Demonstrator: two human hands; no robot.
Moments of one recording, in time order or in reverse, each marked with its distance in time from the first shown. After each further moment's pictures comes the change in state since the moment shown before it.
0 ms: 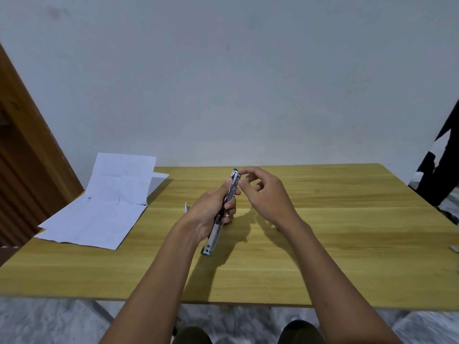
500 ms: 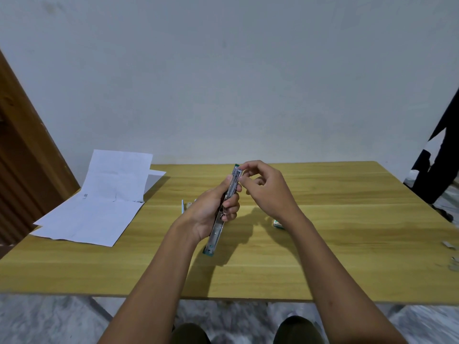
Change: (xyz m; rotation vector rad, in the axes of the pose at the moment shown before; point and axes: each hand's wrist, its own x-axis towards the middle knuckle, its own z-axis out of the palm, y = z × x) left_hand -0.003 -0.003 0.007 -0.152 -0.151 -0.010; right_hand -0.006 -0.015 -0.013 0.142 -0.018 -0.005
